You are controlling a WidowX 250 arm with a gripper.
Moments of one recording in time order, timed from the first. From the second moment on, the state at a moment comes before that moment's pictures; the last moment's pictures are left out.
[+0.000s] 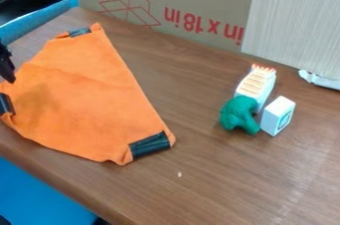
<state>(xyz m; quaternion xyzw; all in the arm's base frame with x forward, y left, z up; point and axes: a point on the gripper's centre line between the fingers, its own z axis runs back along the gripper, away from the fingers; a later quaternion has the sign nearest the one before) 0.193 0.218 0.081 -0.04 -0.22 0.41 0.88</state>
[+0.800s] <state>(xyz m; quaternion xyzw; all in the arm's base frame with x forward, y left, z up) 0.188 0.210 0.051 0.00 -0.24 0.41 0.88</state>
